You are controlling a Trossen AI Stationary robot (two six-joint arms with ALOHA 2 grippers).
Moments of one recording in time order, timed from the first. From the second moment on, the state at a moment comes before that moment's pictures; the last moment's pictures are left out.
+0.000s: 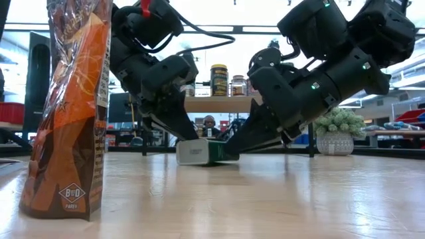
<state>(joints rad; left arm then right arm) -0.14 1.72 0.80 0.11 -0.14 -0.47 0.29 1.91 0.75 0.60 0.43 0.49</state>
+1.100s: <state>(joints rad) -0.12 1.68 0.79 -0.04 -0.15 -0.46 0.27 1.78 0.77 0.64 0.47 0.27</state>
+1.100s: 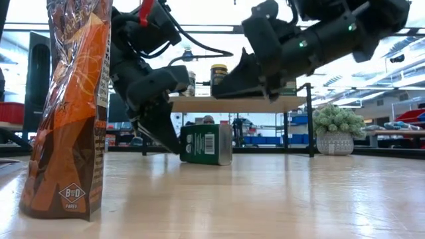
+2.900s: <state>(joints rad) -0.09 1.66 1.03 -0.05 -0.09 -0.38 0.48 1.38 0.70 -0.31 0.87 0.88</state>
